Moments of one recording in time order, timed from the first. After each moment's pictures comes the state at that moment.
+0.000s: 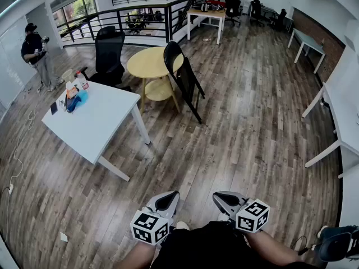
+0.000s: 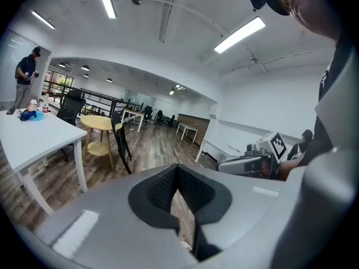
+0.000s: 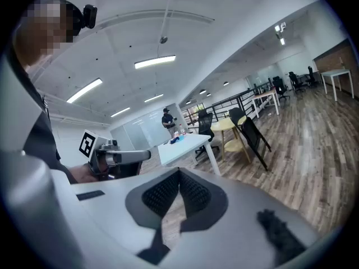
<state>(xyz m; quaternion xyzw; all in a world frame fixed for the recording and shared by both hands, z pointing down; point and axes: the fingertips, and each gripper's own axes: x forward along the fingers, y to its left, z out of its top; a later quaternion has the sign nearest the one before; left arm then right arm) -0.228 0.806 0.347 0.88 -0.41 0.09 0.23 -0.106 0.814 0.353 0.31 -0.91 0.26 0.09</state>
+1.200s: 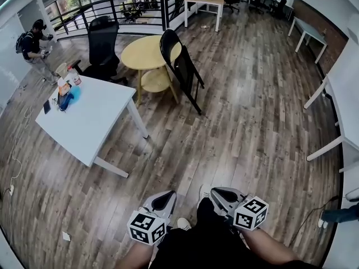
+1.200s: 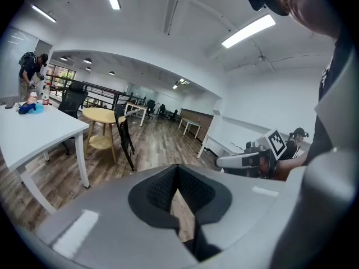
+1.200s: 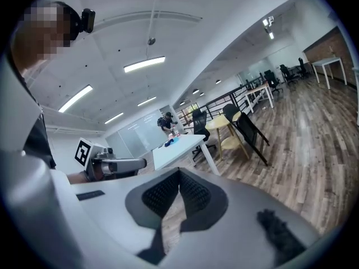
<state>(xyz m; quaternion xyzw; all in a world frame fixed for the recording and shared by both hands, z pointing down) -0.243 0.756 0.382 0.87 -0.42 0.11 0.25 -0.115 0.752 0.382 0.33 -0.89 0.30 0.07</state>
